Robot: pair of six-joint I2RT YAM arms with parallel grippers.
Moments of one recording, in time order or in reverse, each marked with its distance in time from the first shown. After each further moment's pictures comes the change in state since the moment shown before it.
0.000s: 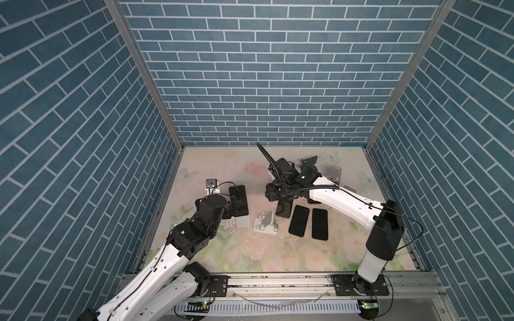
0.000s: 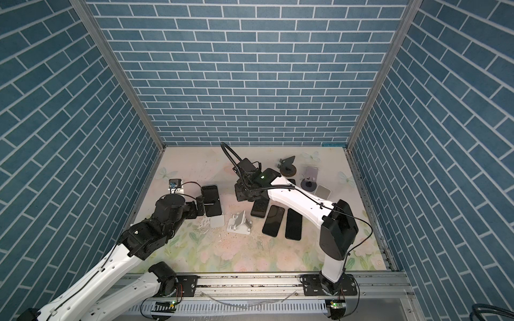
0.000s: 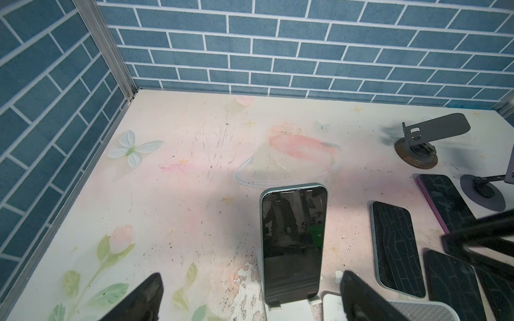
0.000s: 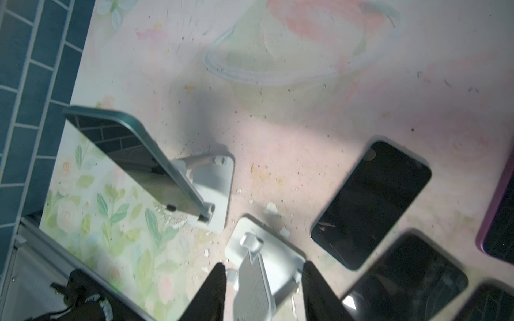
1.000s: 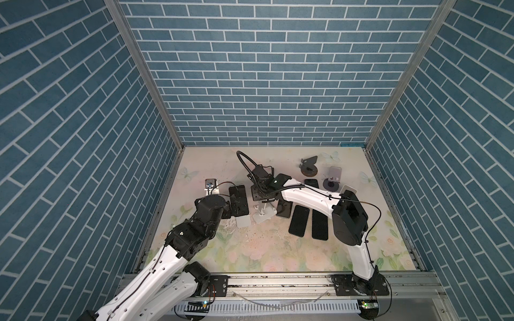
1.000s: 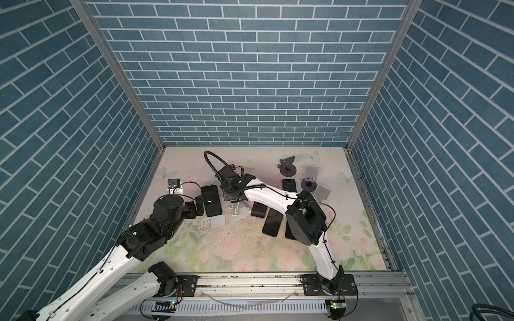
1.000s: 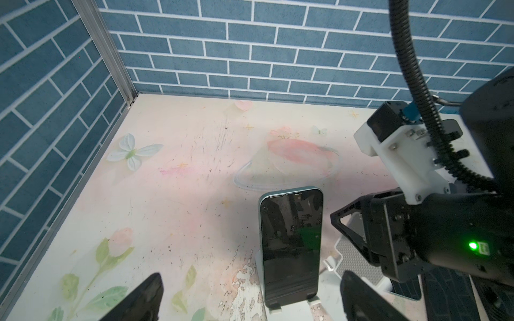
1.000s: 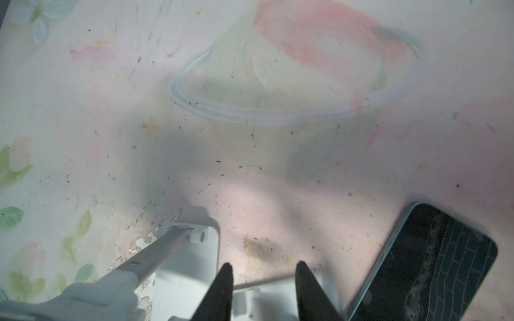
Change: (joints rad) left arm 0.000 -0.013 0.000 0.006 -0.001 0.004; right arm 0.054 0.341 0.166 0.189 0.210 0.026
